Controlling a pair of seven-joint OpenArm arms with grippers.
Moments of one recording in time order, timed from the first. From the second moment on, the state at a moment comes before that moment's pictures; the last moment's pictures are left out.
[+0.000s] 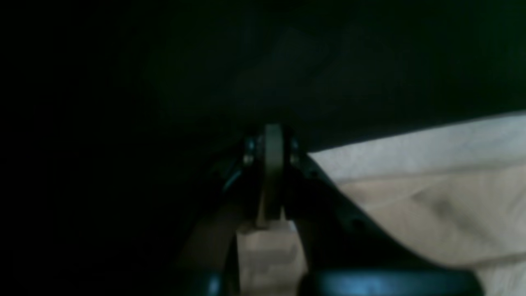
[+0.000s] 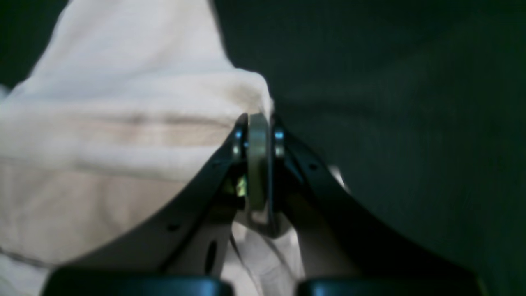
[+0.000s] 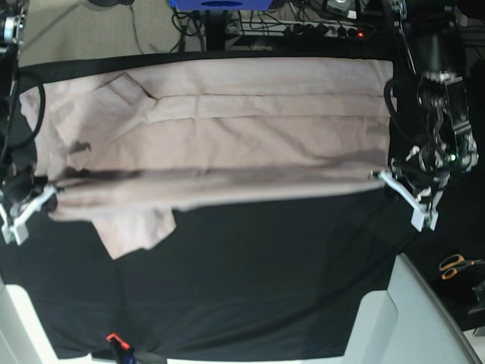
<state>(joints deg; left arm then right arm) -0.8 -19.3 -17.4 79.1 -18.0 -20.0 47.8 8.1 24.3 10.1 62.3 25.4 24.7 -39.4</state>
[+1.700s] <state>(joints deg) 8.8 -17.5 -17.9 81.9 -17.7 -19.8 48.4 34.0 14.9 -11.2 17.4 12.0 24.3 -13.4</state>
